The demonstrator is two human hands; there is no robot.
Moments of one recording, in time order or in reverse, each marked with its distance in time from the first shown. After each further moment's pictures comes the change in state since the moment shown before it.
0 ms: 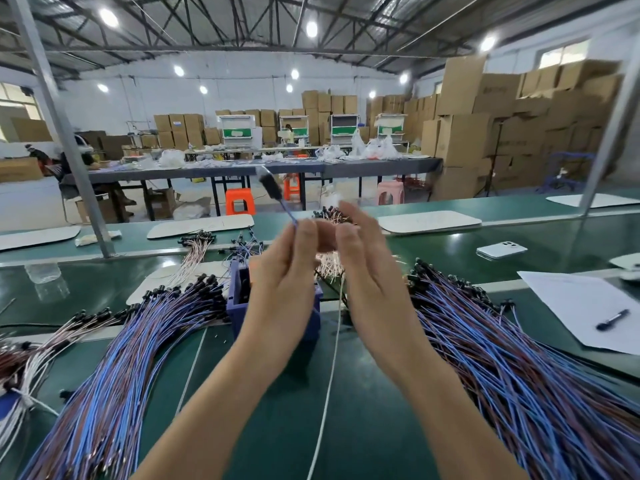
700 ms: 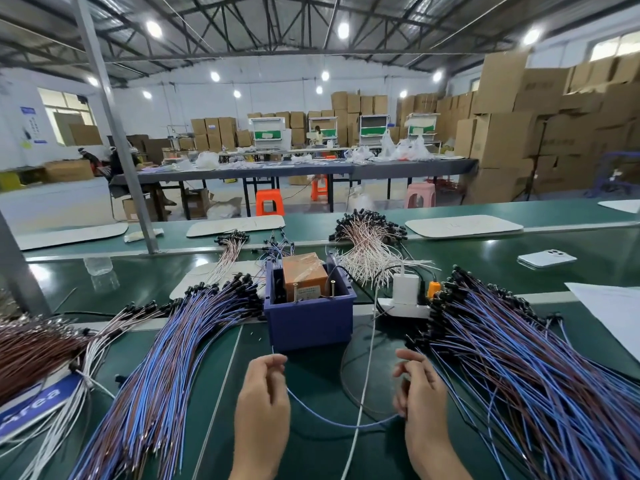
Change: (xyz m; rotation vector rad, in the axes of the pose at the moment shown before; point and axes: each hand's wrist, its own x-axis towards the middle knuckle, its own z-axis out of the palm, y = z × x) left_hand -0.112 -0.147 -0.071 0.535 0.295 -0.360; right_hand -0.097 0.143 -0.001 0.396 0.516 0.745
